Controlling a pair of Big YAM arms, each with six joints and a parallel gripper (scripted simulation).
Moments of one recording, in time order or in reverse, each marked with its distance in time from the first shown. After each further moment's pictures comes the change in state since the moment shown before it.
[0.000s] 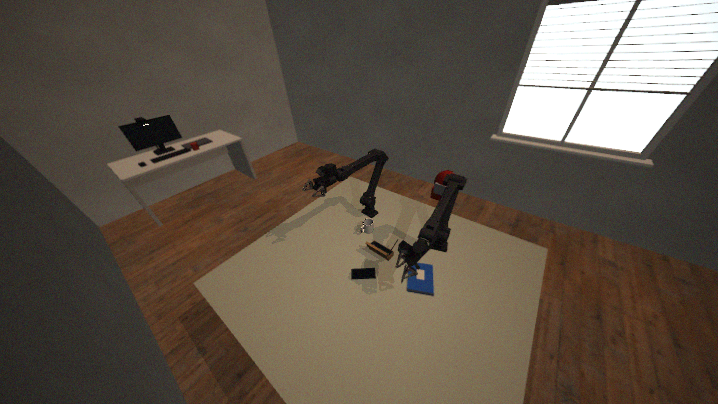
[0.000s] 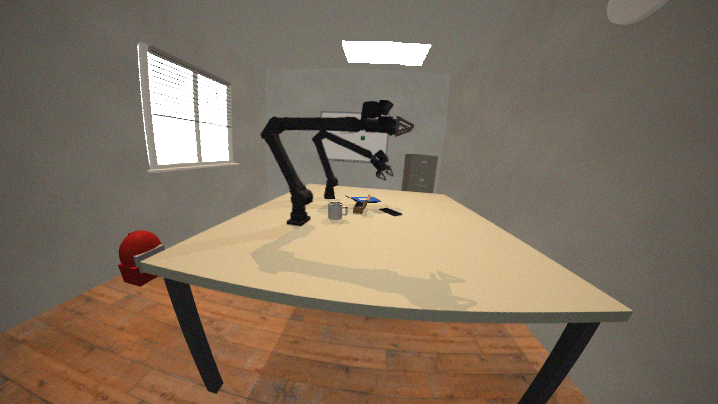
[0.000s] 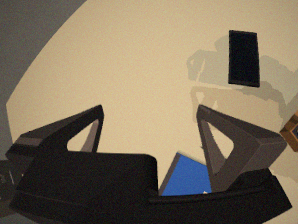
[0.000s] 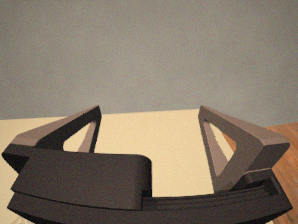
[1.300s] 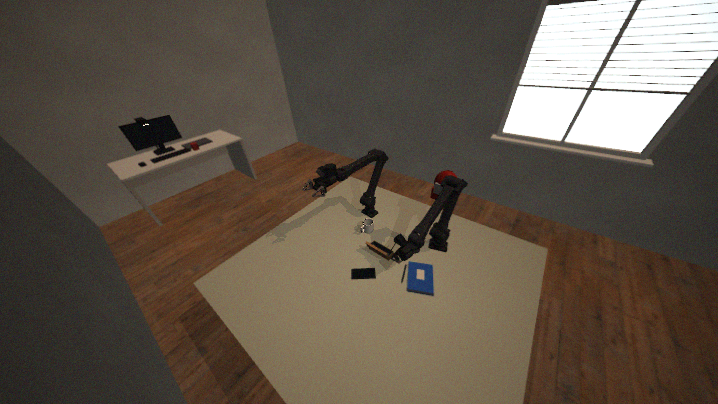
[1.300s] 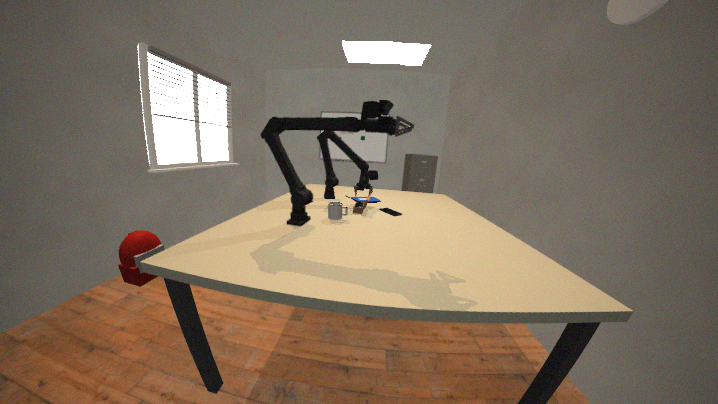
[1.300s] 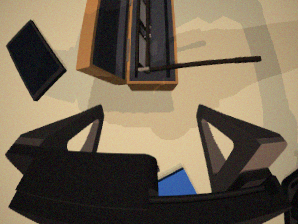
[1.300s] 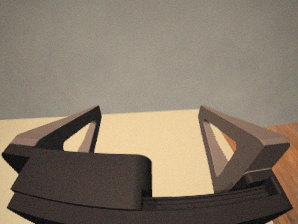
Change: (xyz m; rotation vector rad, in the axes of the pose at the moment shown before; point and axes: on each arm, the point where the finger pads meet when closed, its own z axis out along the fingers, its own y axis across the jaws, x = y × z) left arm 0.091 -0.249 0.000 0.823 -0.024 0.475; right arm 0.000 0.000 0.000 0.000 0.000 0.000
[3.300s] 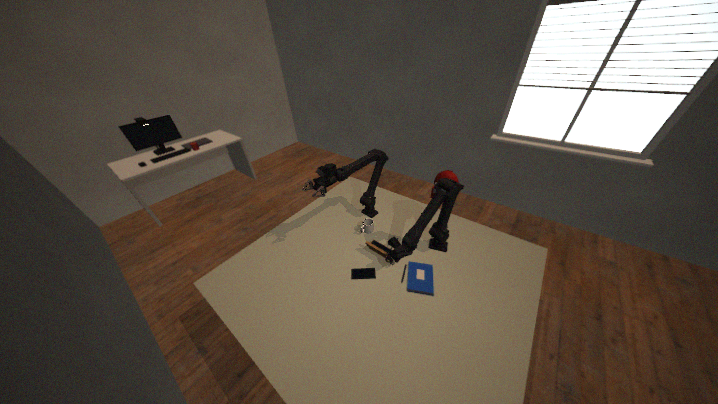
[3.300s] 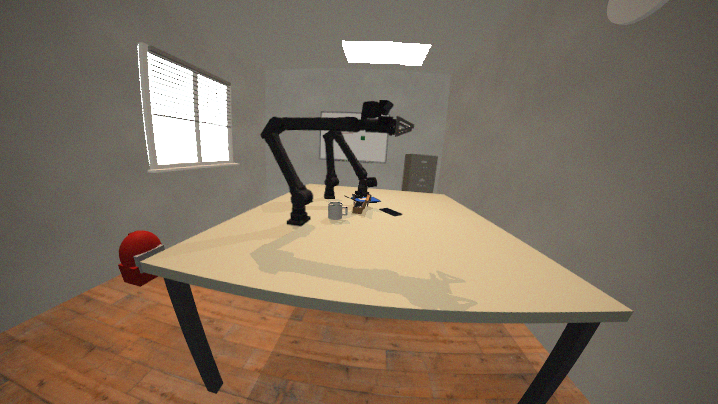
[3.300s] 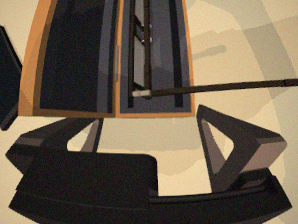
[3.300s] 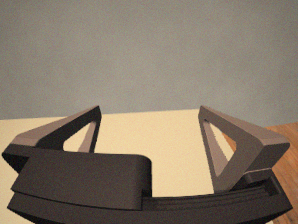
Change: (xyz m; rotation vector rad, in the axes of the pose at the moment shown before) left arm 0.001 -0.003 0.068 0.006 -0.001 0.004; right arm 0.000 0.000 0.000 0.000 0.000 0.000
